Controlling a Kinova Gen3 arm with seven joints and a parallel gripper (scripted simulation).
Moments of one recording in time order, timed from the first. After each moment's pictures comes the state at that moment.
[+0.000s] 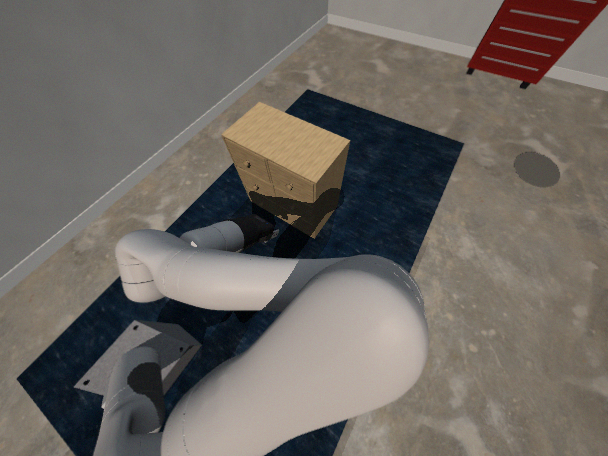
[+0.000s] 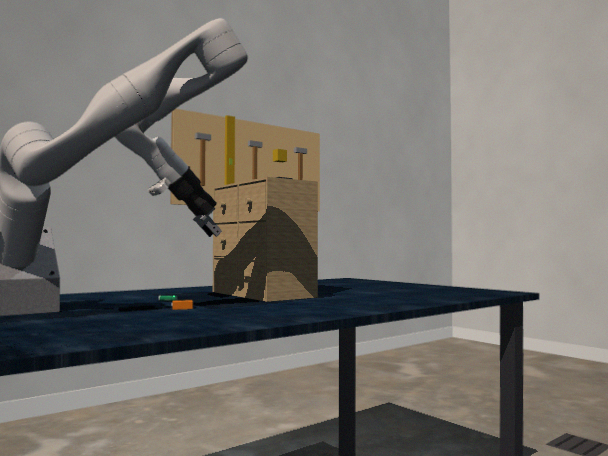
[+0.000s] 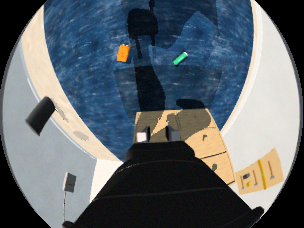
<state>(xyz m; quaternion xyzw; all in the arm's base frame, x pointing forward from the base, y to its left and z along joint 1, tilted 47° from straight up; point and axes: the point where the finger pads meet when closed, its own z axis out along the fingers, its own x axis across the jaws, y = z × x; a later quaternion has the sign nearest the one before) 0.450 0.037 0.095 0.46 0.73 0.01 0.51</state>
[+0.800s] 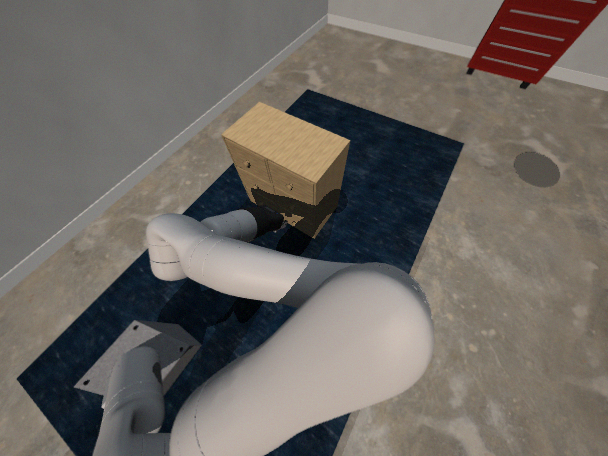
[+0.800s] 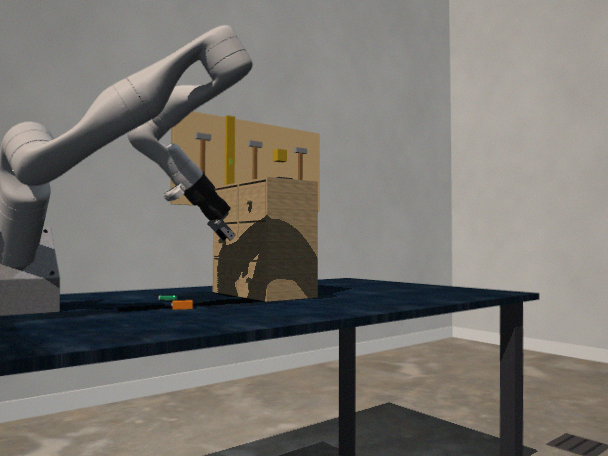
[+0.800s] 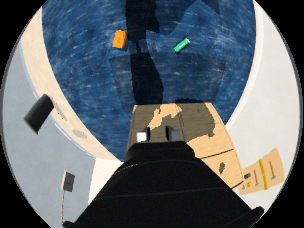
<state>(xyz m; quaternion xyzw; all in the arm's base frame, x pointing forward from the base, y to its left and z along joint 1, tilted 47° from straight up) 0.492 0.034 0.087 0.45 0.73 0.02 0.51</state>
